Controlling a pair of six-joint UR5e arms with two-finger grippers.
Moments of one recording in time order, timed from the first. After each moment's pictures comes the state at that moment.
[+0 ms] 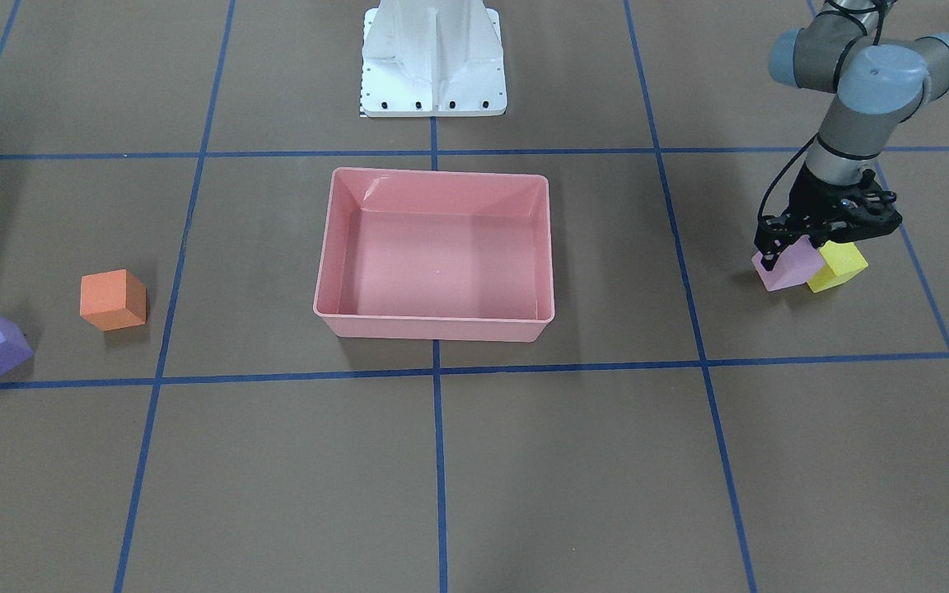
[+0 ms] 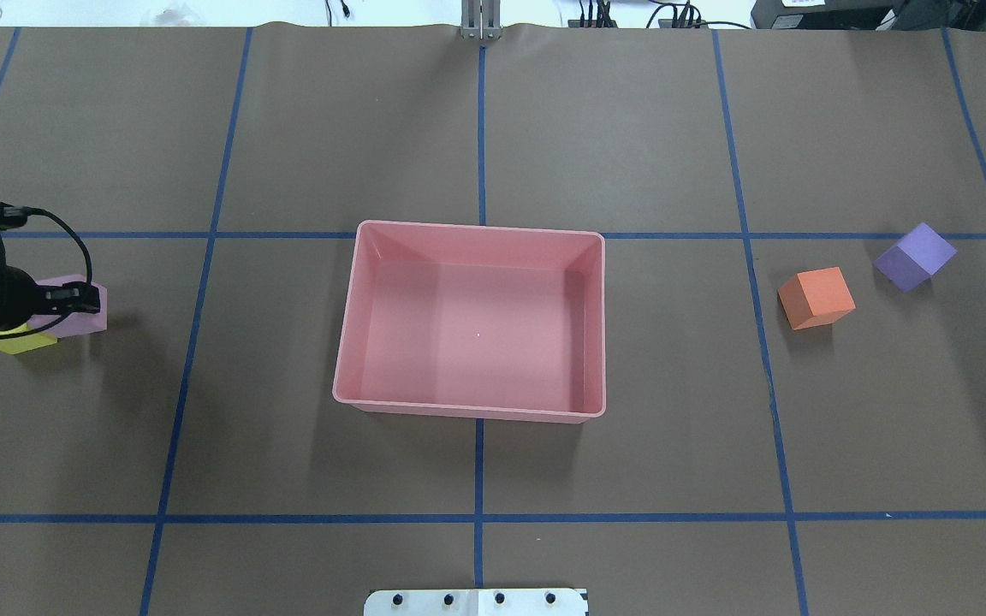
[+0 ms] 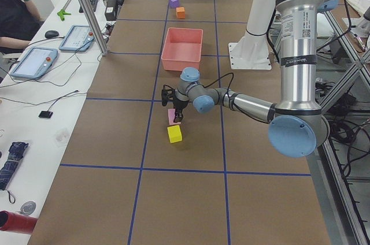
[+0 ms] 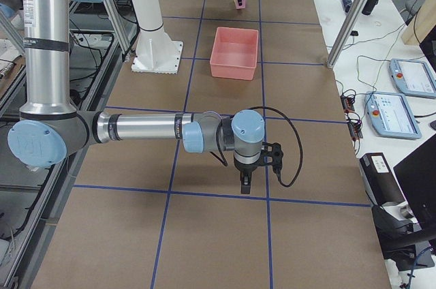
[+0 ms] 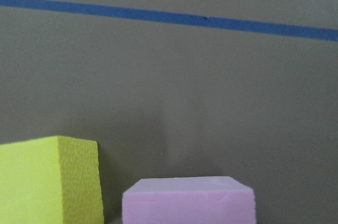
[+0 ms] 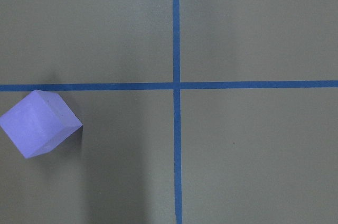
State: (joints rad) left arm -0.83 -1.49 -1.81 -2.14 -1.86 -1.14; right arm 1.56 -1.63 1.70 -1.52 2.34 0.11
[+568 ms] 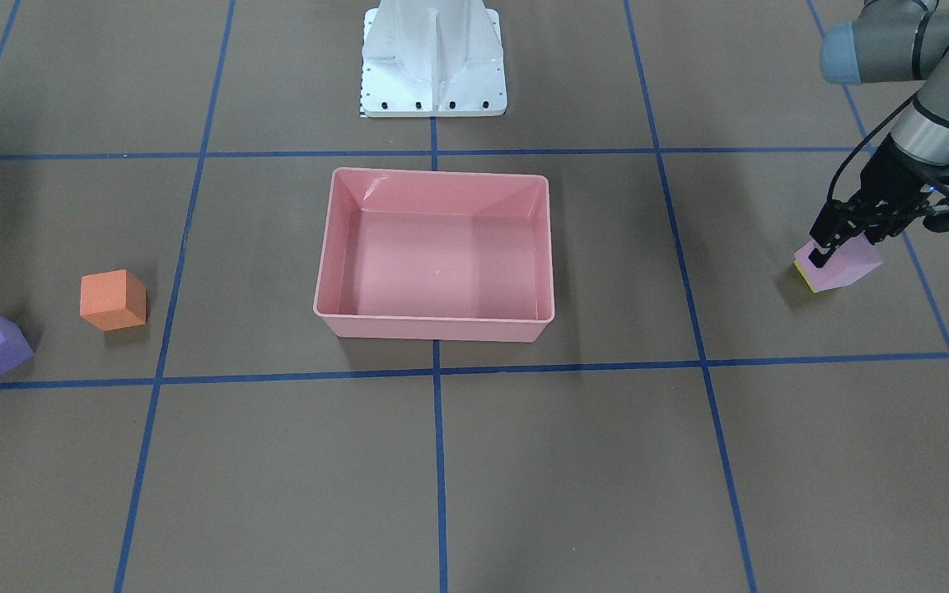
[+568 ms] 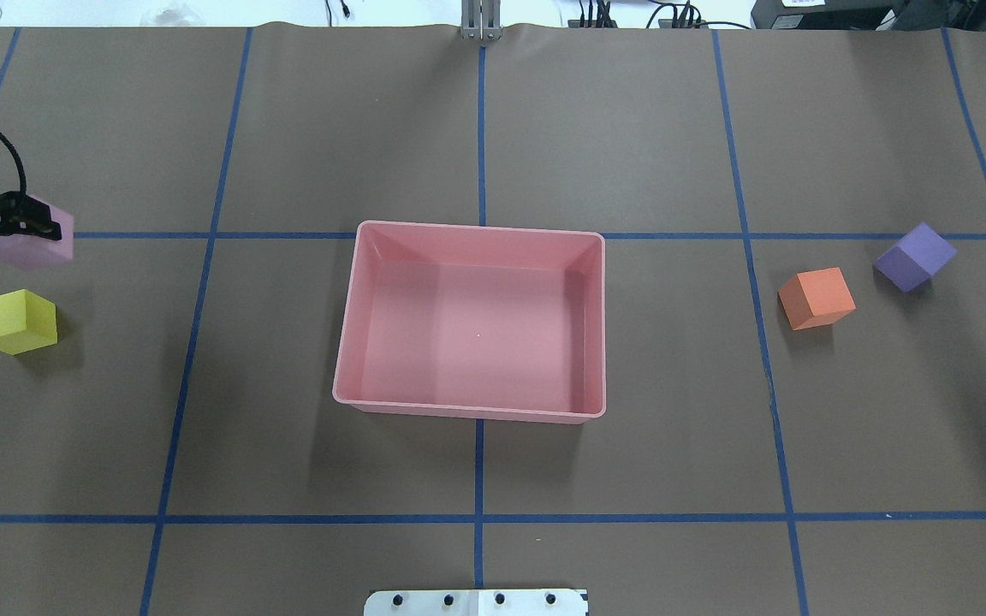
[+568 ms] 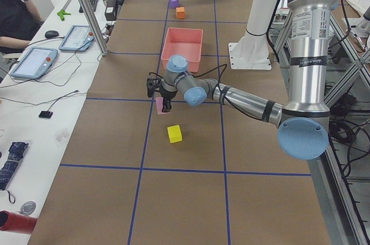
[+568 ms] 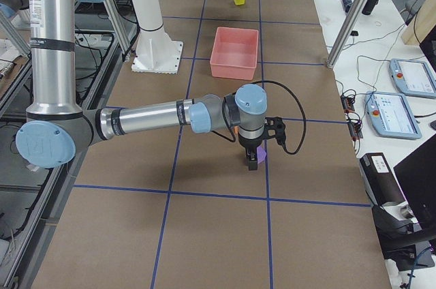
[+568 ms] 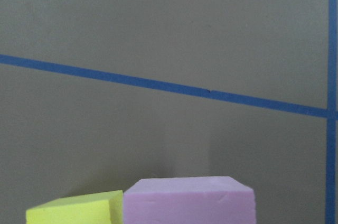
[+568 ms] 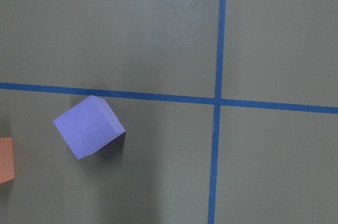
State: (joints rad) left arm -1.04 -1.60 -1.91 -1.96 -2.08 -1.06; right arm 1.46 -1.60 1.82 -1.53 2.32 0.12
